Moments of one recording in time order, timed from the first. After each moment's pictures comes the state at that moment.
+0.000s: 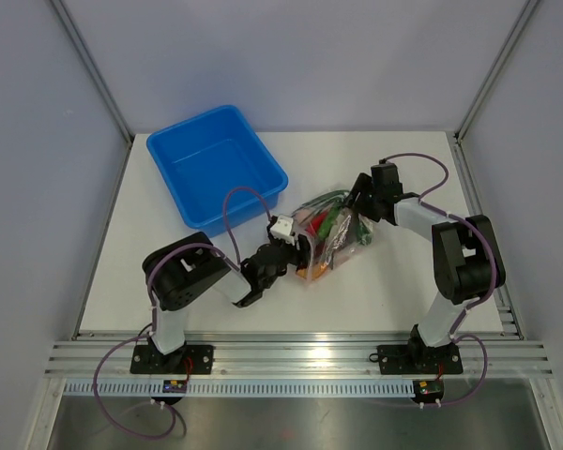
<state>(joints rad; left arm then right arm) -0.93 1.90 0.57 1.18 -0.36 -0.30 0.23 1.75 1.04 -0.07 -0.04 0.65</state>
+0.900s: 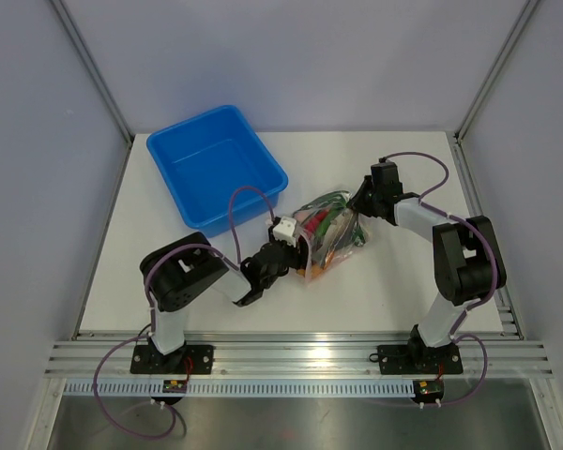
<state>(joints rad) -0.92 1.90 0.59 1.07 -0.33 -0.31 0.24 1.74 1.04 -0.05 -0.04 0.66</state>
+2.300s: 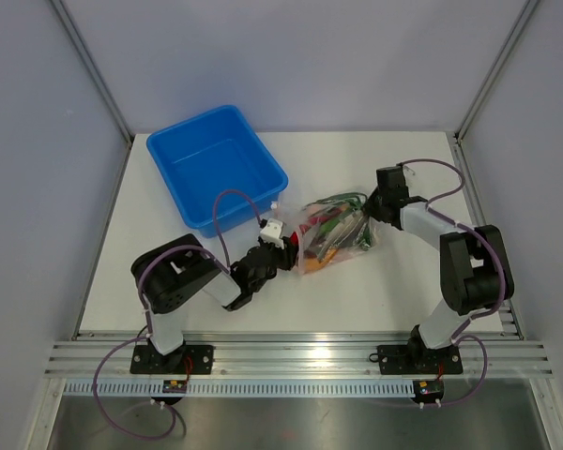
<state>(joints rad) -0.89 1.86 0.49 1.15 -0.31 -0.33 0.22 1.69 1.00 -0.11 0.11 0.77</state>
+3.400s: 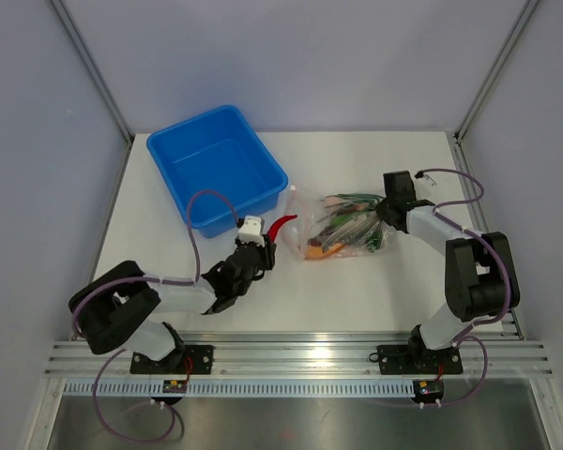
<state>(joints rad) -0.89 1.47 0.42 0.68 -0.50 -0.40 0.18 1.62 0.94 -0.18 0.33 0.92</state>
